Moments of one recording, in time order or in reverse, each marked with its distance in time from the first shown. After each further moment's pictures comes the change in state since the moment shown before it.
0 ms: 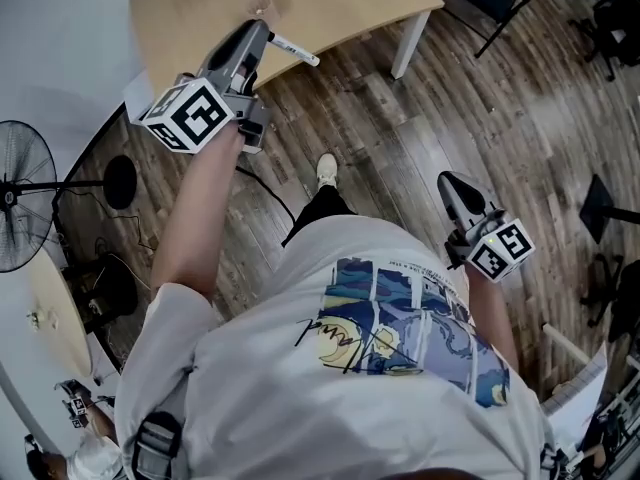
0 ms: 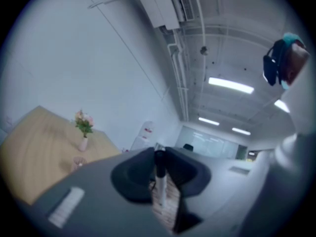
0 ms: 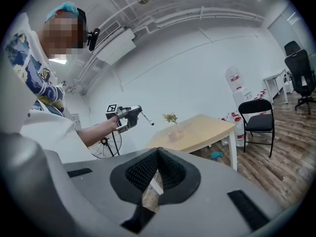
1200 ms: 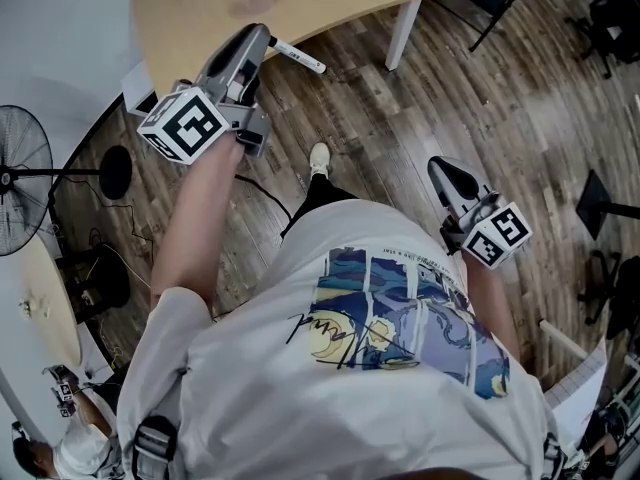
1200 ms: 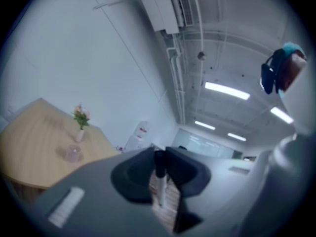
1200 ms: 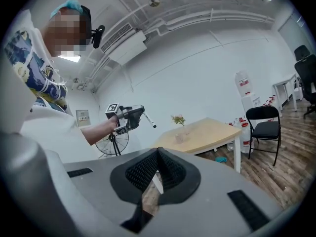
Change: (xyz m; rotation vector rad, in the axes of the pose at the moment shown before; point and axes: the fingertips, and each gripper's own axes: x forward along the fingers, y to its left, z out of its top) left arm -0.047 -0.061 -0.018 -0.066 -0.020 -0.035; right arm -0.025 0.027 -0.003 -0.079 -0.007 0.078
